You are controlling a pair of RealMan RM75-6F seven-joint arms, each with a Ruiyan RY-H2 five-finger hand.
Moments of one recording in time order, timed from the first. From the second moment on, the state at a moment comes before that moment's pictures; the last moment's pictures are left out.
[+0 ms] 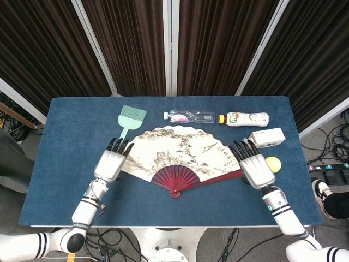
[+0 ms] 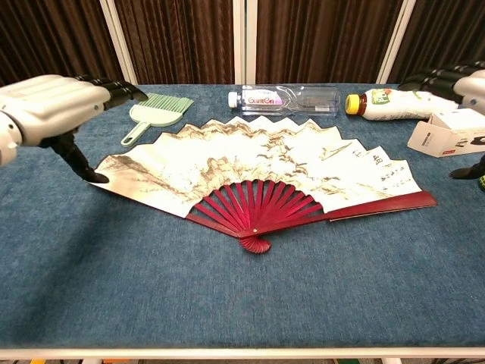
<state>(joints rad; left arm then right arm) -0.59 -1.53 -0.17 -1.68 1.04 1.12 0.78 0.49 -1.30 0.05 -1.61 -1.37 1.17 -0.46</state>
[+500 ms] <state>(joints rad) -0.37 -1.33 -0.17 -1.59 1.21 1.33 0.18 0.30 -1.09 0.03 -1.58 -1.42 1.36 -0.01</state>
